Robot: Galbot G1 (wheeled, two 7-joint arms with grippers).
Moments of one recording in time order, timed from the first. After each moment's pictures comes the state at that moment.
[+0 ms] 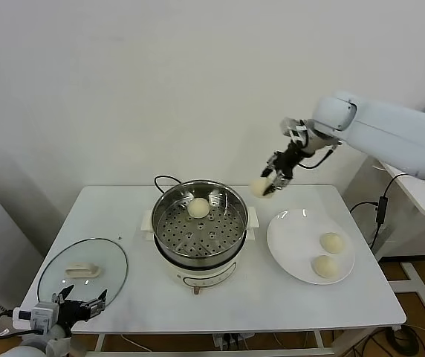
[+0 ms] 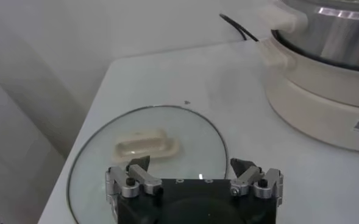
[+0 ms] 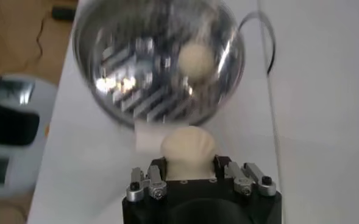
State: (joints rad) left arm 1.64 -0.91 -0.59 -2.13 -0.60 0.56 -0.27; right arm 0.81 0.98 -1.50 1.15 0.90 -0.24 -1.05
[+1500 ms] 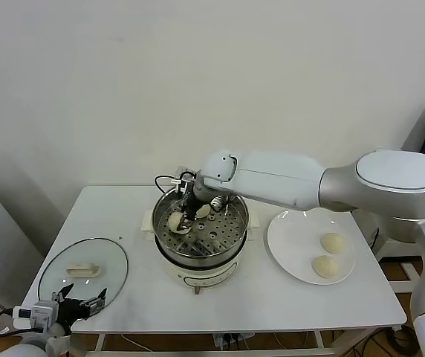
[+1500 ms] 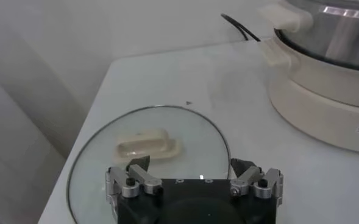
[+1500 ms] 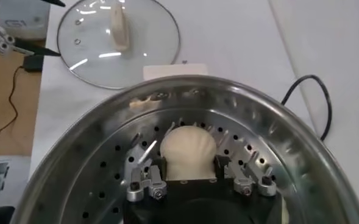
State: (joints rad) left arm 1.63 -0.90 -0.59 -2.11 -0.60 0.55 -0.27; right arm 0.53 1.36 -1.45 1.13 1.06 -0.54 -0.57
